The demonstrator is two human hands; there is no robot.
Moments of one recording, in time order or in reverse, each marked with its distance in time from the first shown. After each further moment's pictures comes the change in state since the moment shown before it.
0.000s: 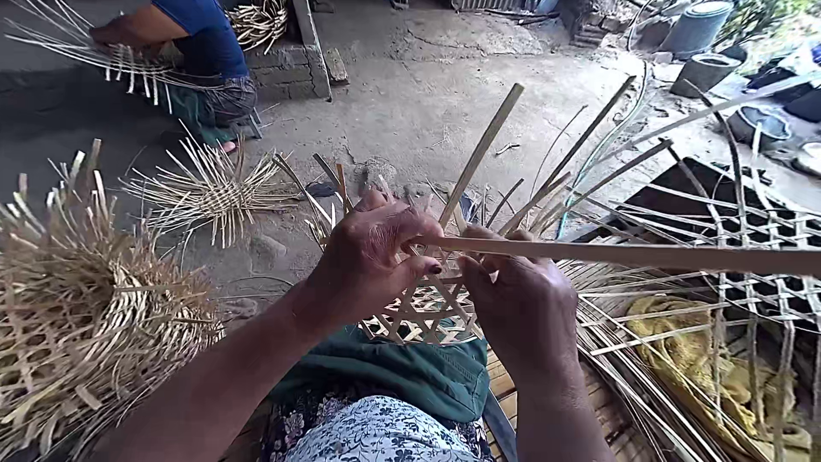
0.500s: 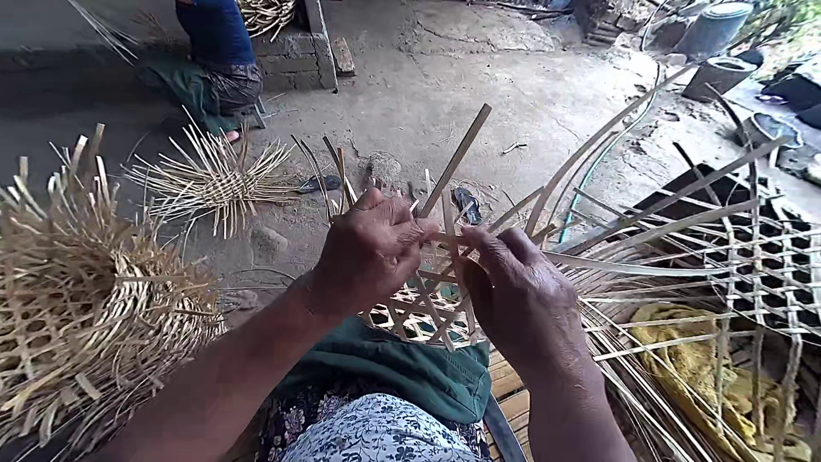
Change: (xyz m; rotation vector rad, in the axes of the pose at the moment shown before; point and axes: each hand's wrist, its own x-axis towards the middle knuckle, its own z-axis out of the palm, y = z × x) left_hand -0.008 -0.020 0.008 0.256 0.034 0.036; right_hand 0.007 0.002 0.003 -0.211 -0.124 -0.203
